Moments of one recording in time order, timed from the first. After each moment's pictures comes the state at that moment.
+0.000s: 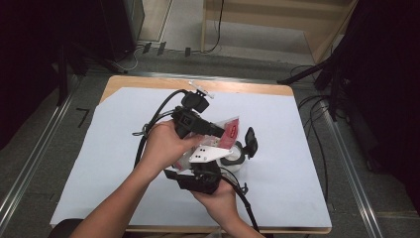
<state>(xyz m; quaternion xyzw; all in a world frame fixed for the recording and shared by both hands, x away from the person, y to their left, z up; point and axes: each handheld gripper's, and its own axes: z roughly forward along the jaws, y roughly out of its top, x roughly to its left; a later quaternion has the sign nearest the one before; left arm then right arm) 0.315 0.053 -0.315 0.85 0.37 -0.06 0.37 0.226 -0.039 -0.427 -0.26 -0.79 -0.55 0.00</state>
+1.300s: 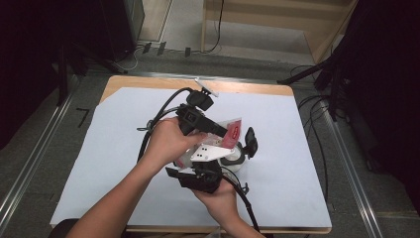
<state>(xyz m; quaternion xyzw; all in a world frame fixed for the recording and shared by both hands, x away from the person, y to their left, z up) 0.326 0.043 -0.316 0.86 0.36 -0.08 0.34 0.228 -0.041 -0.429 -0.27 -0.79 -0.55 -0.01</state>
